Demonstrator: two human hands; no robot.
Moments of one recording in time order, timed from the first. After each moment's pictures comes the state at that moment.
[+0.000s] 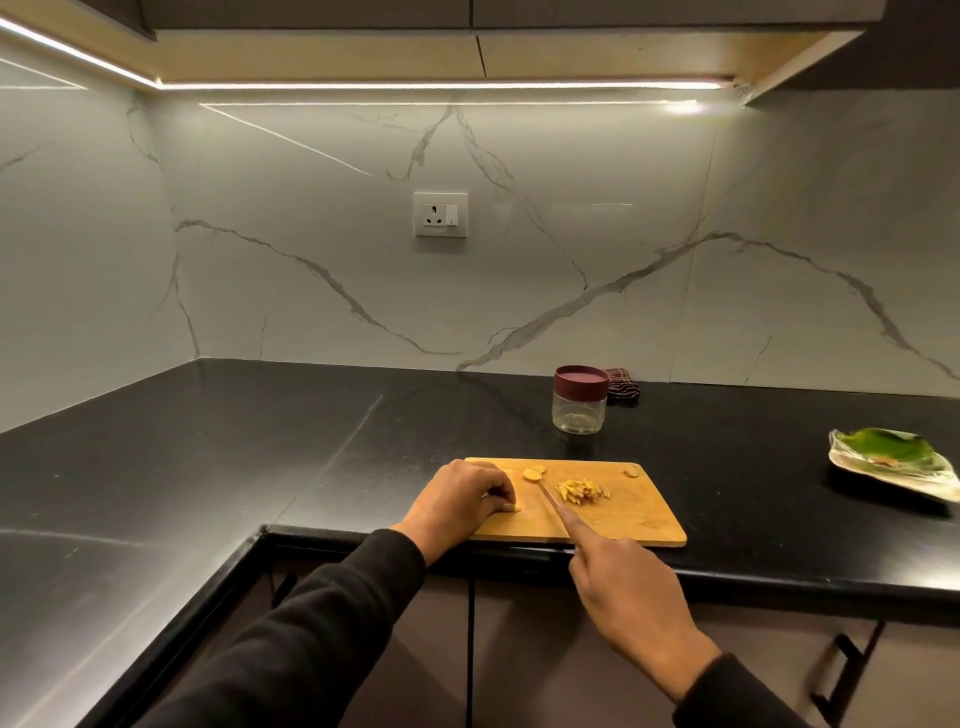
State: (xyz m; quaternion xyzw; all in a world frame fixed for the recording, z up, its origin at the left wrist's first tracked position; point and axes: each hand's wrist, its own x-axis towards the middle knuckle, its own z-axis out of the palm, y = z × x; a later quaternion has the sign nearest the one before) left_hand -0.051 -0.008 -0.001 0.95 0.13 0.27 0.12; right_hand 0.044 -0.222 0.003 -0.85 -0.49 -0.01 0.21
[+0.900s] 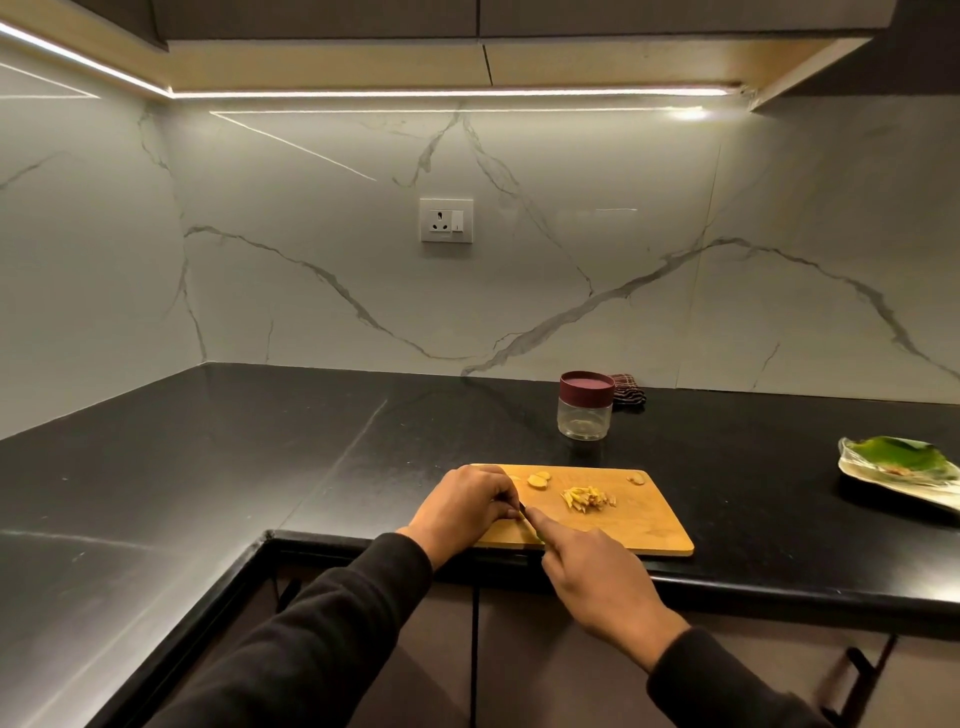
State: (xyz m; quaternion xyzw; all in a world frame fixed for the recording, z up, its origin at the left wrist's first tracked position) left_hand -0.048 -0.006 0.000 0.95 0.14 0.27 0.09; right_hand 0.043 -0.192 0.005 -0.81 -0.54 0.03 0.21
